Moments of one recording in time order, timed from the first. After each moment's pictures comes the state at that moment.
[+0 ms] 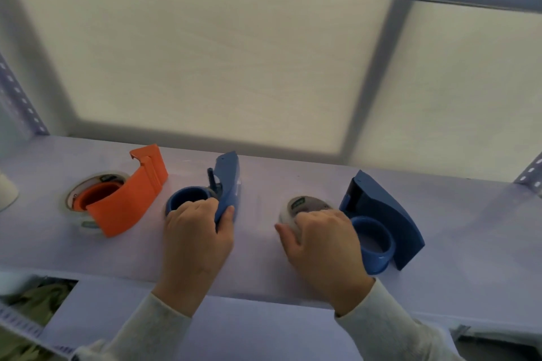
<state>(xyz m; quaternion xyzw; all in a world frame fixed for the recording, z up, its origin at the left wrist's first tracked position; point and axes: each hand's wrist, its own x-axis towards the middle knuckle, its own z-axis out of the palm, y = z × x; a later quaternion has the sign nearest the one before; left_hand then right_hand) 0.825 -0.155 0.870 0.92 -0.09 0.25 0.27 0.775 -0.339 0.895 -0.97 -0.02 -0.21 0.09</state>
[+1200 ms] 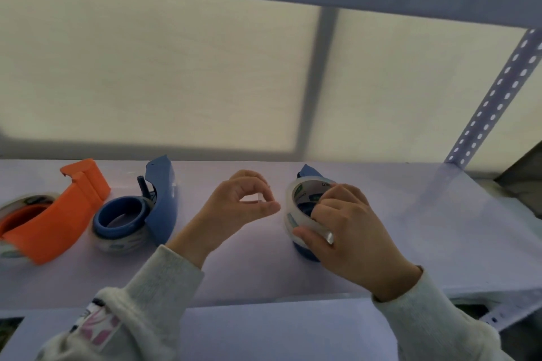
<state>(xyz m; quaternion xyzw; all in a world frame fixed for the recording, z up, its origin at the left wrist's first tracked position) 0.847 -0.256 0.909 0.71 -0.28 -0.12 0.64 0.736 -0.445 0.922 -0.94 -0.13 -0.31 0.05</state>
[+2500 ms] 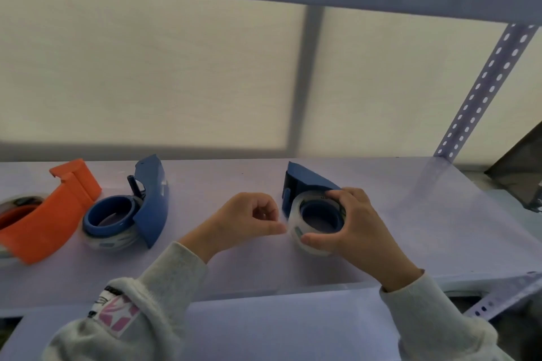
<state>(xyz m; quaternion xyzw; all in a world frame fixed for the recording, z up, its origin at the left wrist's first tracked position) 0.836 -0.280 0.899 0.78 -0.35 -0.19 0.48 0.722 -0.474 0.907 -0.93 0.11 -0.12 0.32</state>
